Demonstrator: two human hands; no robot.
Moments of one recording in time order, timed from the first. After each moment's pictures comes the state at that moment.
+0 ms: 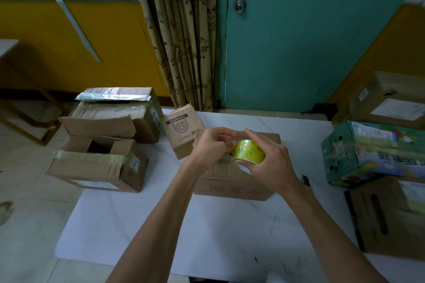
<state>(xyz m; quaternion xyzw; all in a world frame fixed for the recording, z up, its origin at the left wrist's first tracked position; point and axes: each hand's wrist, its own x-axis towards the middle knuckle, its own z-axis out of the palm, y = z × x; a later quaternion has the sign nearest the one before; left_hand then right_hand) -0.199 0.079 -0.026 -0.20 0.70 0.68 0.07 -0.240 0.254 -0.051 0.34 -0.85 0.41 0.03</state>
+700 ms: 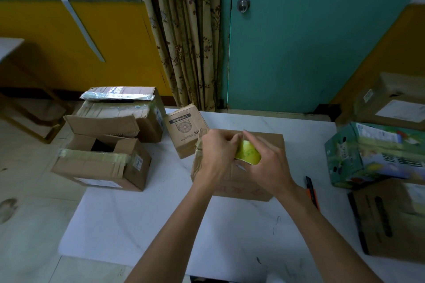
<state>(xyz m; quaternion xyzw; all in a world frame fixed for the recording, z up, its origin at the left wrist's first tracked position) -0.202 0.102 -0.032 -0.26 0.84 0.47 -0.11 -0.234 0.242 -0.064 0.34 -0.85 0.40 0.07</state>
